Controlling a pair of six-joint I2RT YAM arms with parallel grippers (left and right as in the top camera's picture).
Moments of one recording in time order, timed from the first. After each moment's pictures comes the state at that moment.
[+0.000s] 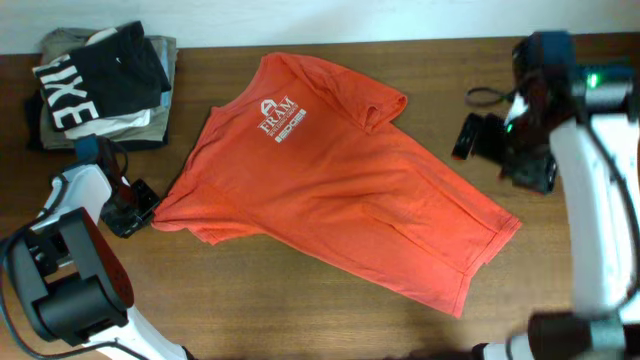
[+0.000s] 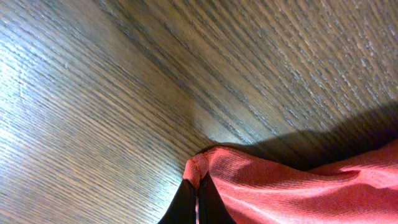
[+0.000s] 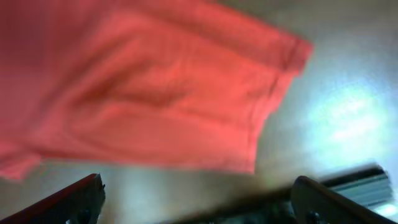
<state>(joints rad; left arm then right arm) 0.38 1.95 1.24 -0.80 0.03 -0.36 0.03 1.64 1.89 -1.69 -0.04 0.48</state>
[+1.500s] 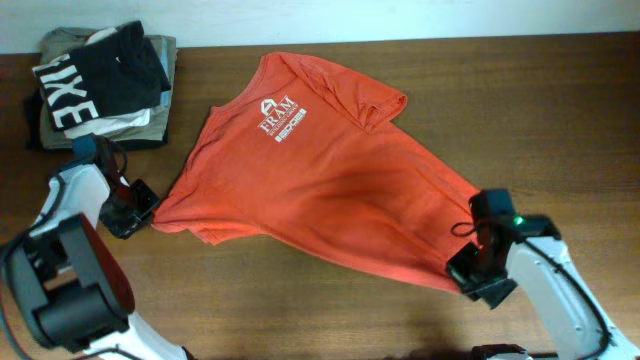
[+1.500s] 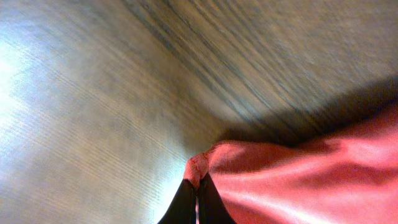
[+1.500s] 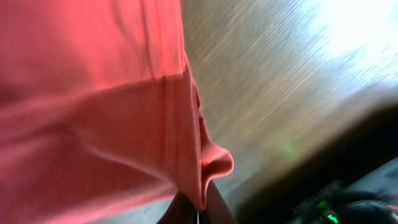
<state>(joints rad) 0.38 1.91 1.24 -0.86 0.04 -0.36 0.00 1.28 0.75 -1.15 -0.05 0.91</state>
